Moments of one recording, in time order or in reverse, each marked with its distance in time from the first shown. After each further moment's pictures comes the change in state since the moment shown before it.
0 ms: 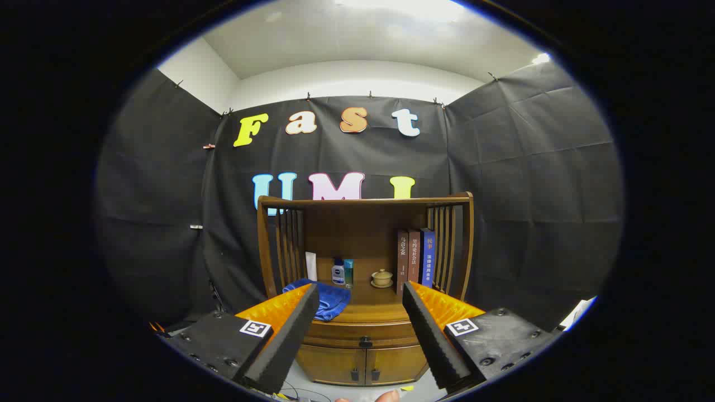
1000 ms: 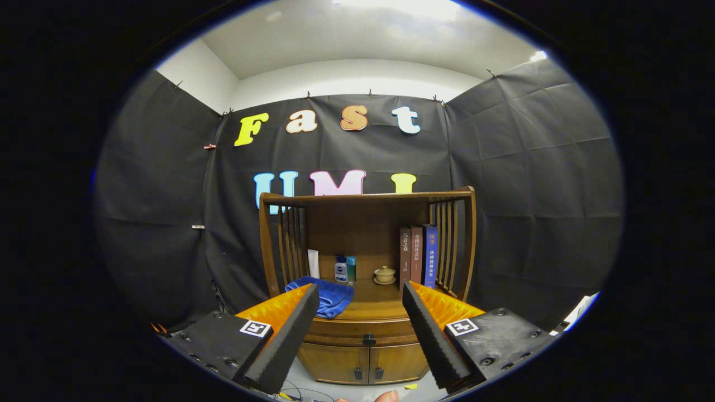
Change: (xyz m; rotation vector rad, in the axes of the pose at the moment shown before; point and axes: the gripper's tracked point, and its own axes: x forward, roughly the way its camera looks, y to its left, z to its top) arm 0.002 0.010 -0.009 0.011 0.005 0.015
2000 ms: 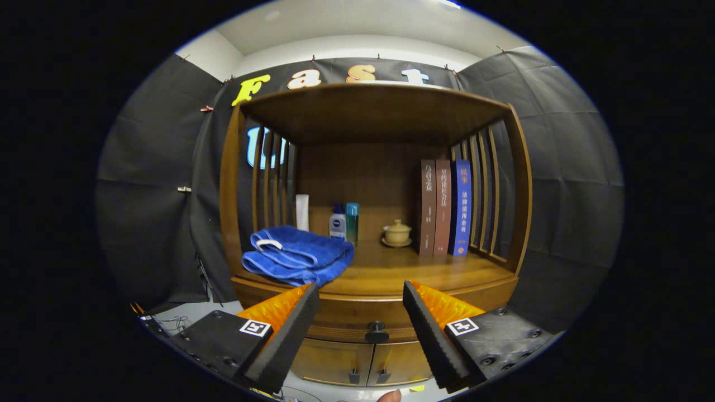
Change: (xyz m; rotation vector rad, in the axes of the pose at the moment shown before) arm 0.147 -0.002 -0.220 -0.030 0.123 -0.002
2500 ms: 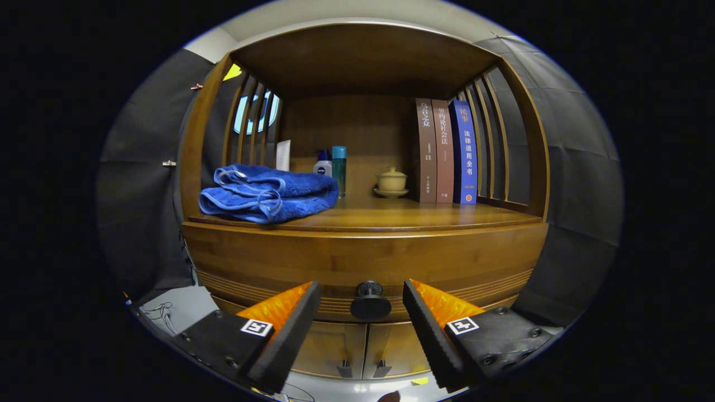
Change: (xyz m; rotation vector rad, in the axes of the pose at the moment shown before) arm 0.049 -0.019 -0.101 0.007 0.105 -0.050
